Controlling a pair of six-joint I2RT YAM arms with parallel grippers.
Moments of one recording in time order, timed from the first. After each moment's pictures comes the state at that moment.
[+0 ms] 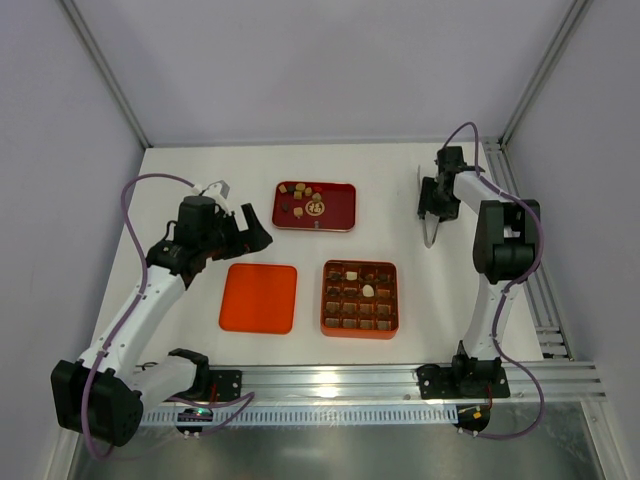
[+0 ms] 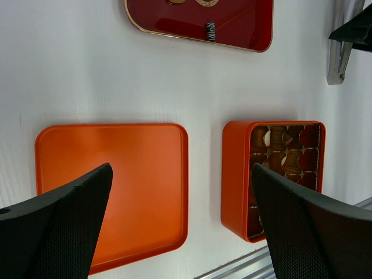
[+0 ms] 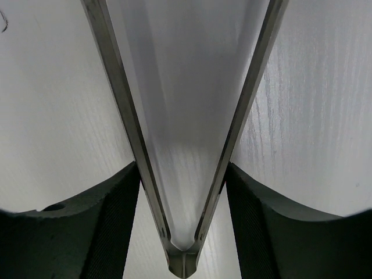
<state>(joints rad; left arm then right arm) -0.28 1.07 0.90 -0.50 0.19 -0.50 0.01 2.07 1.52 -0.58 0.04 0.18</state>
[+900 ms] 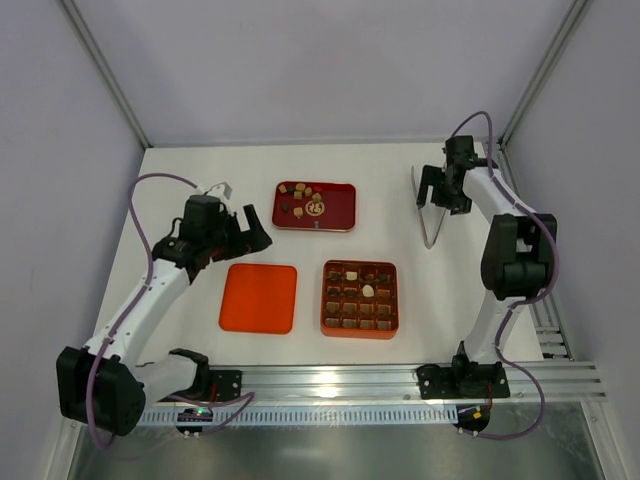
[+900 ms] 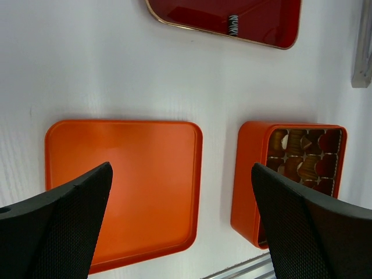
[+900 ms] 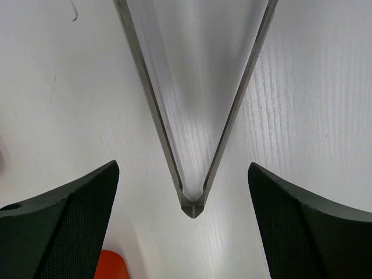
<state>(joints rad) -0.28 1.12 0.90 -0.51 0.16 -0.50 0.01 1.92 1.52 -0.68 0.03 0.20</state>
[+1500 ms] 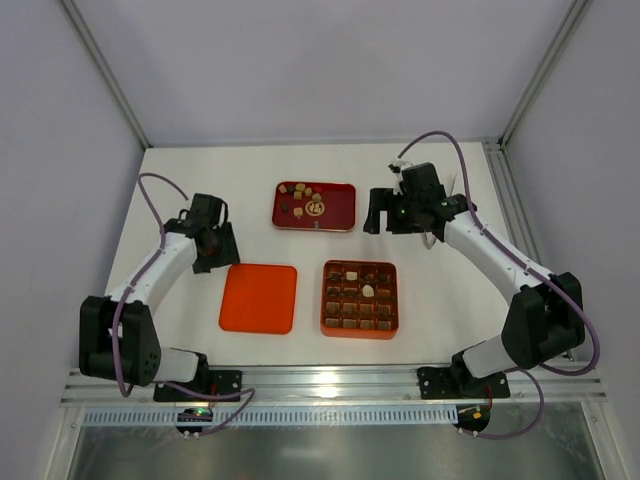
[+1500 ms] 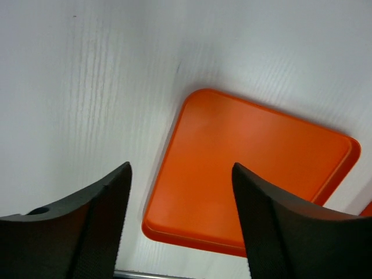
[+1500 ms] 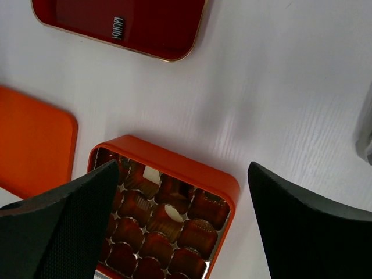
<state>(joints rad) -0.19 1.35 0.96 -0.74 -0.13 -0.43 0.35 1.46 1.19 -0.55 -0.13 0.30</state>
